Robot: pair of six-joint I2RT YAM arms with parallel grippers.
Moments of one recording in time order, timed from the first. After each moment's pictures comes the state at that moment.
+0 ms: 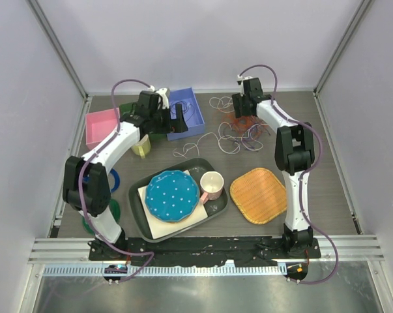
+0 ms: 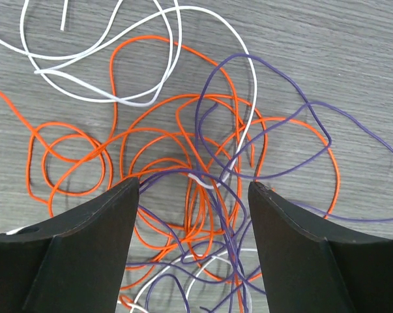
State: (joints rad) left arm -0.35 1.73 1.41 -0.38 0.23 -0.34; right arm 0.22 2.30 1.92 -0.41 0.14 -0.07
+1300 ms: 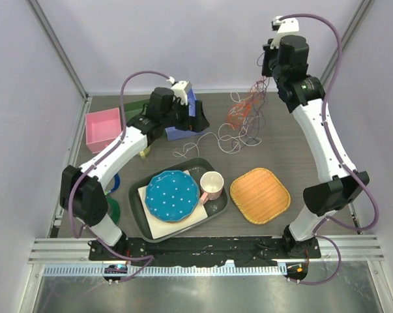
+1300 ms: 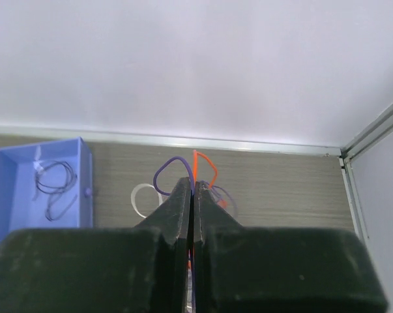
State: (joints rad) left arm -0.51 1.60 1.38 -0.28 0.25 -0.33; right arm 0.28 1.71 1.99 -0.49 0.25 -0.02
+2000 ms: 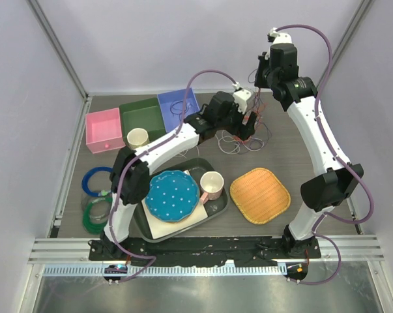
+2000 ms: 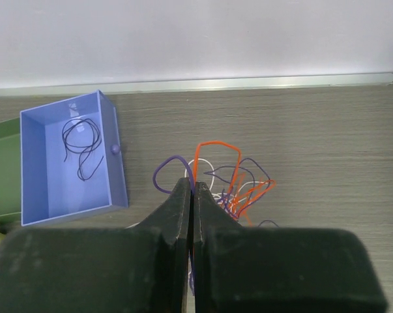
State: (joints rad) left arm -0.79 2.05 1.87 -0.25 0.19 -0.13; right arm 0.28 1.73 1.96 -0.62 0.19 0.19
